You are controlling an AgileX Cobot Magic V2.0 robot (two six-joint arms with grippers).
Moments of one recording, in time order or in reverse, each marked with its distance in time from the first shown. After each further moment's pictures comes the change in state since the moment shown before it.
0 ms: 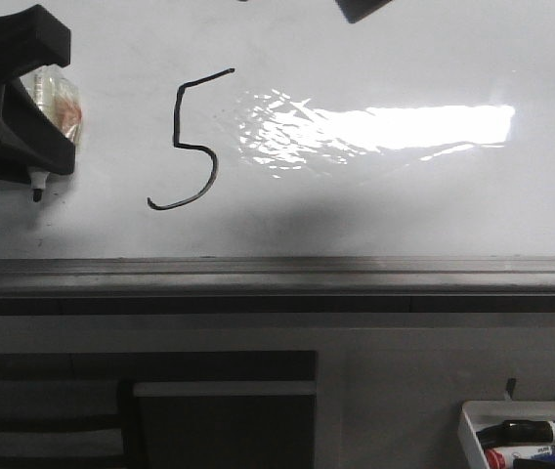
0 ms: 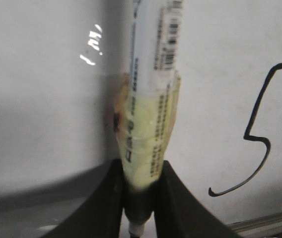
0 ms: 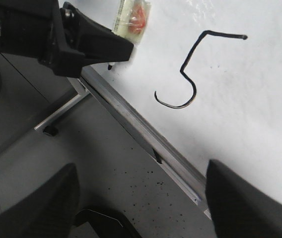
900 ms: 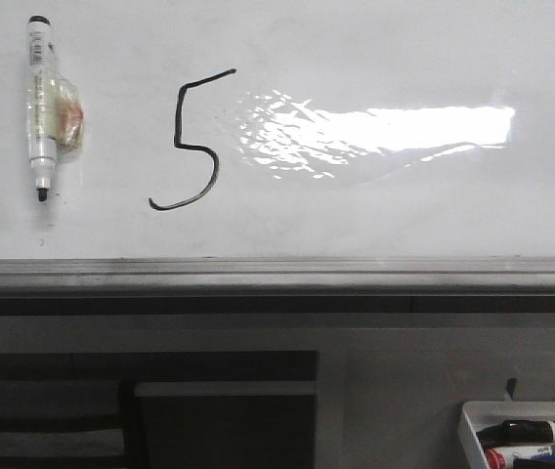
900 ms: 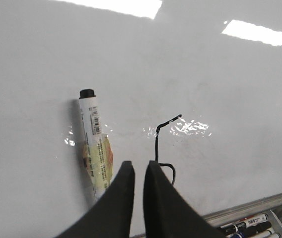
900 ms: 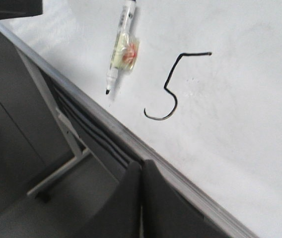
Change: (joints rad) left arm -0.027 -0.547 0.079 0.148 0.078 0.004; right arm 0.000 -0.389 0.442 -0.013 -0.405 0.000
